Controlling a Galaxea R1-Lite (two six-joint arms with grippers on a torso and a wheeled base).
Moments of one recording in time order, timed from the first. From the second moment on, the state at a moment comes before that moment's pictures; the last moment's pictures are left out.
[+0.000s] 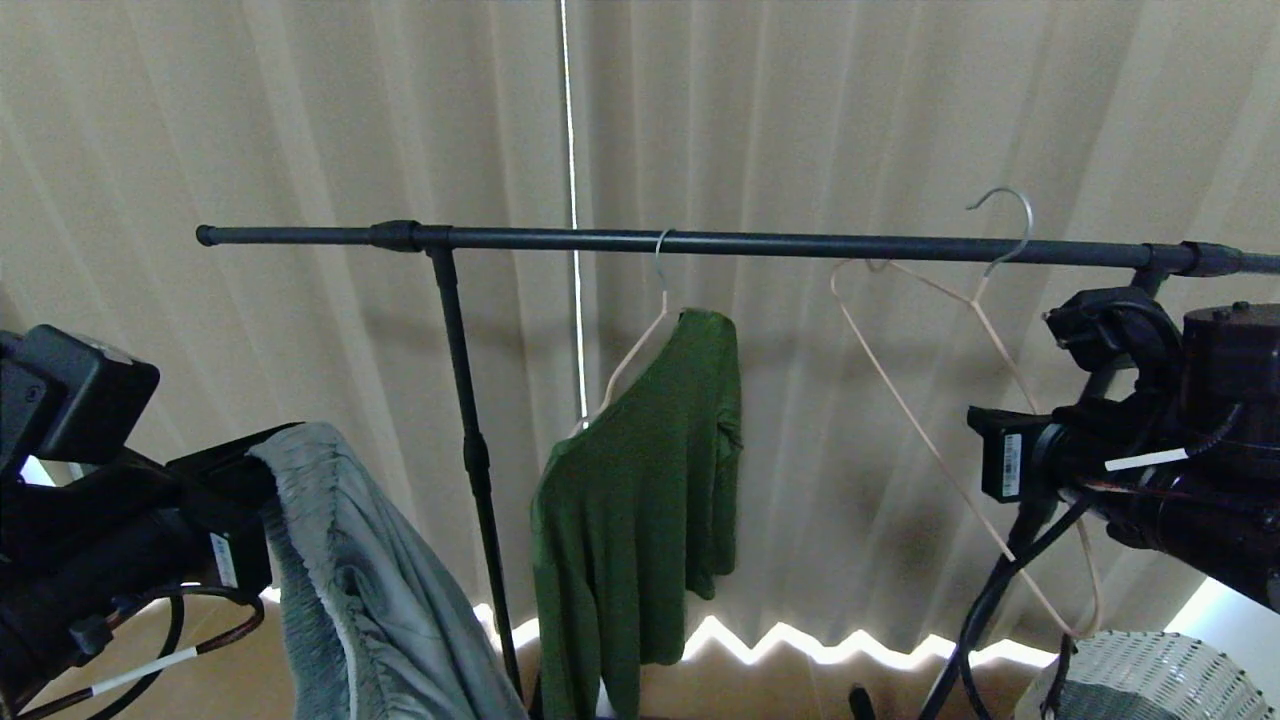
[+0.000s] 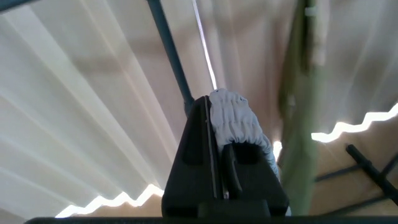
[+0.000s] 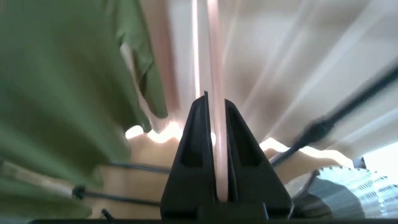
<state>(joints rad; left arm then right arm) -0.34 1.16 -0.39 -0.64 0.07 0.25 0.43 1.45 -0.66 -0.40 -0.40 0.12</state>
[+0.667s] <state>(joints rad) -0.34 1.16 -0.39 -0.64 0.07 0.27 0.46 1.43 -0.60 -0.45 -0.37 0.09</state>
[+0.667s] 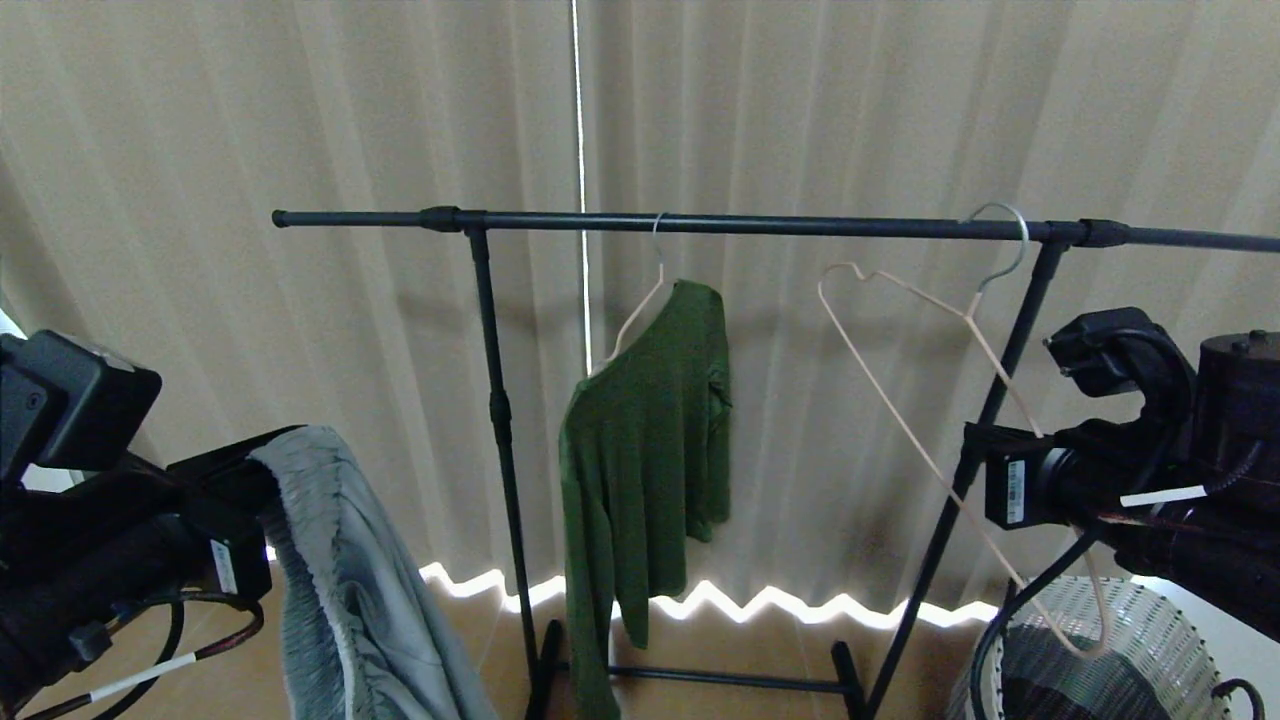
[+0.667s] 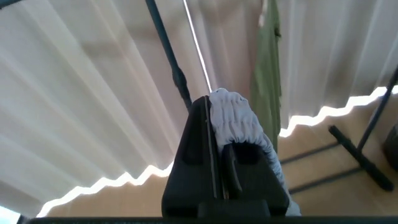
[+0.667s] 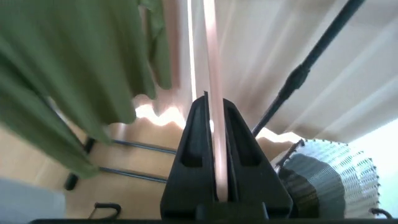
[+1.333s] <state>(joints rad) -0.34 1.35 -0.60 -0.60 0.30 0.28 0.77 1.39 -0.56 -0.49 -0.12 0.17</state>
